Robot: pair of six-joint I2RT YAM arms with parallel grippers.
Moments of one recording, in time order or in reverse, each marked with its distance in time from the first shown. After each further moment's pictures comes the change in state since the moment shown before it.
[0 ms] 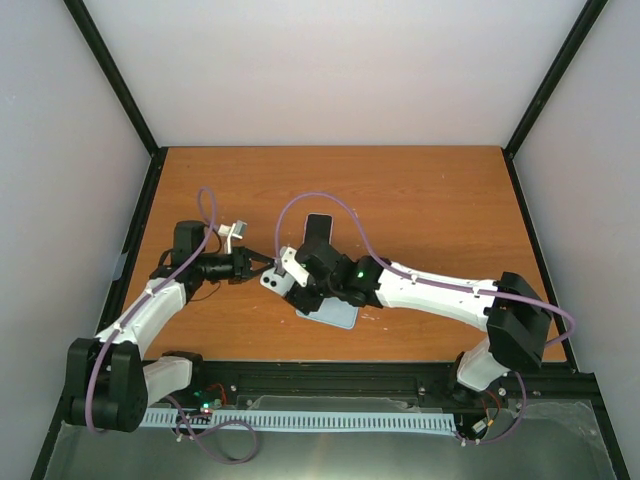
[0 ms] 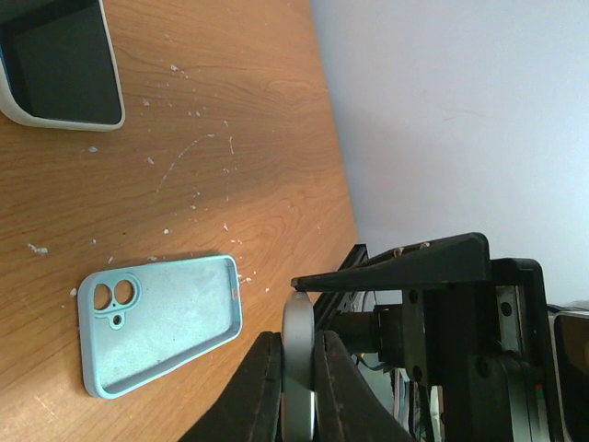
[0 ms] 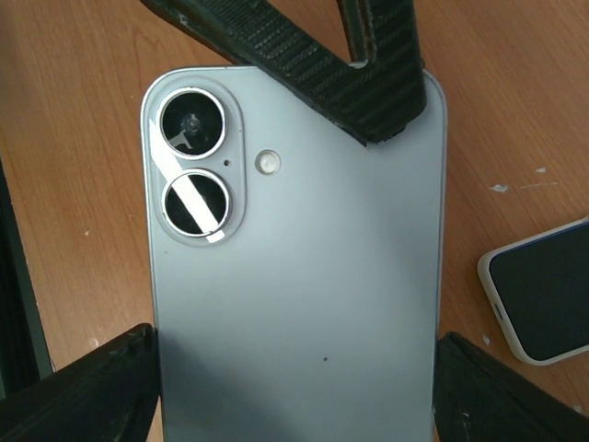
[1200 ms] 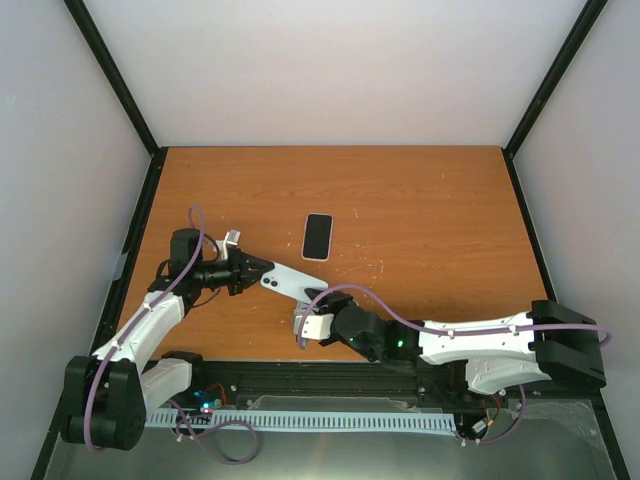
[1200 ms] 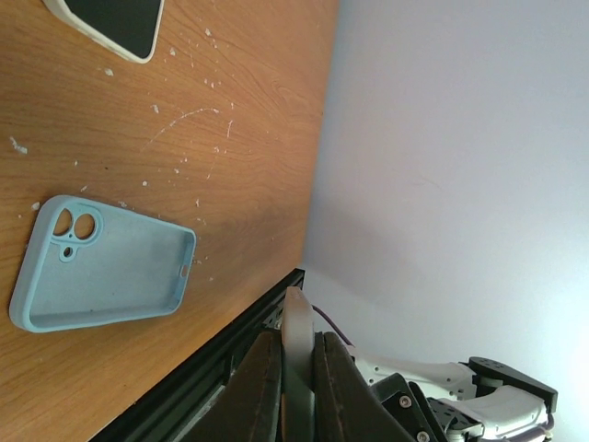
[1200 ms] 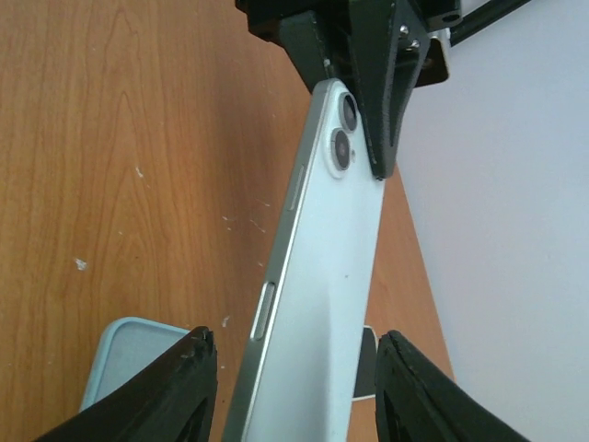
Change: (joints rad) left arm 0.000 -0.090 -0.079 0.076 -0.029 -0.452; right arm 0.282 -0.314 -0.563 0.678 0.475 -0.667
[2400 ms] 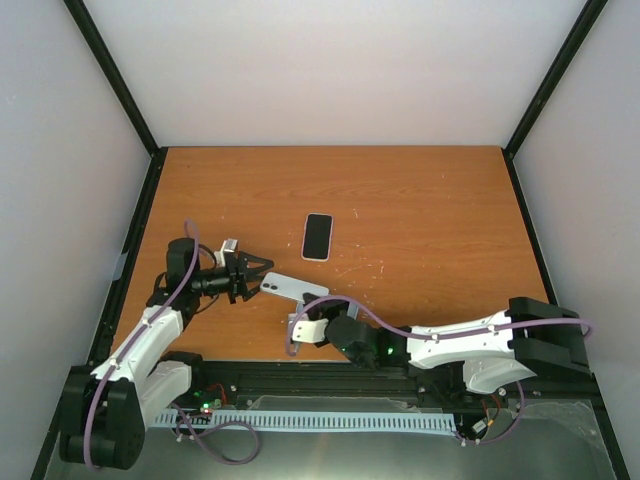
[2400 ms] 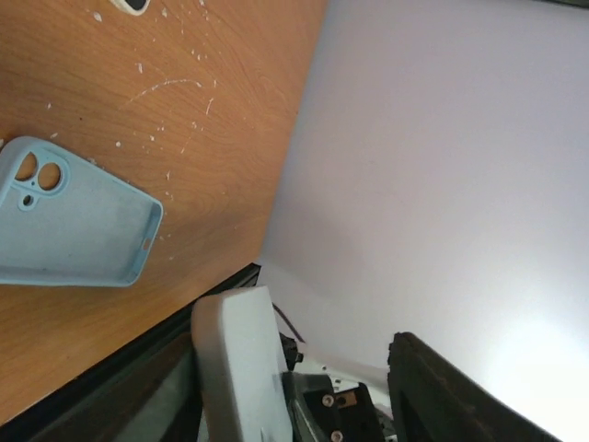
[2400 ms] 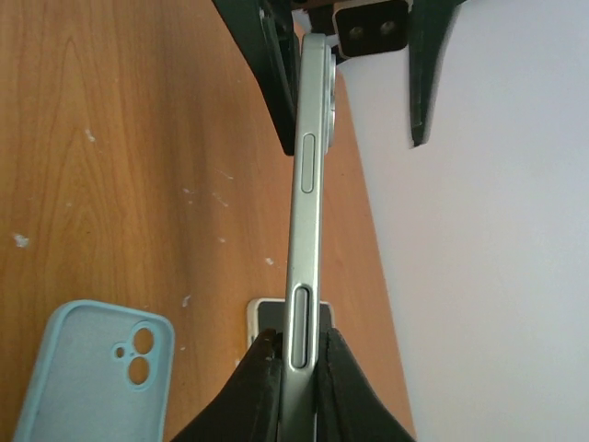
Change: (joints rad) left arm 0.001 -0.093 -0.104 0.121 0.022 -0.270; right arm 0.057 0.101 -0.005 0.139 0.203 -0.127
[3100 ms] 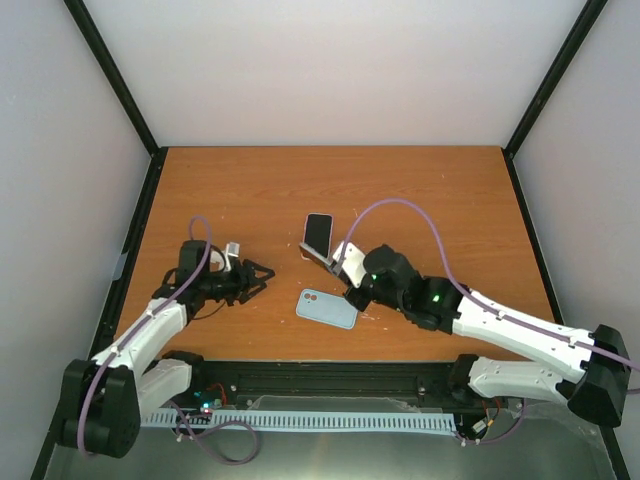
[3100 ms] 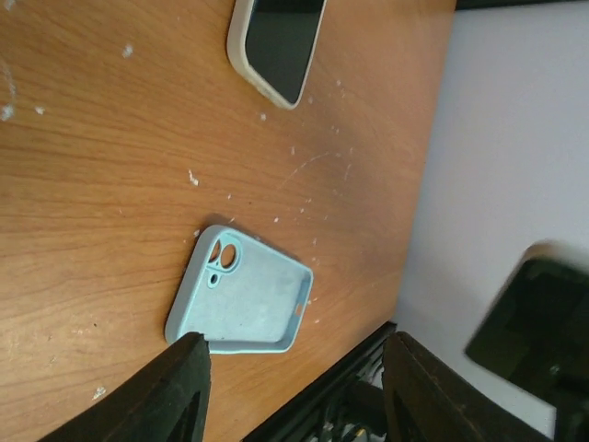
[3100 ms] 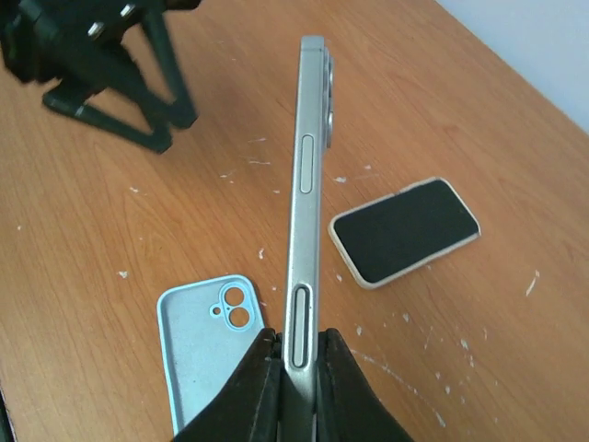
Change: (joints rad) left arm -0.043 0.043 0.037 -0.217 -0.281 0.362; right arm -0.381 -0.283 0.231 -0.728 -0.518 0.721
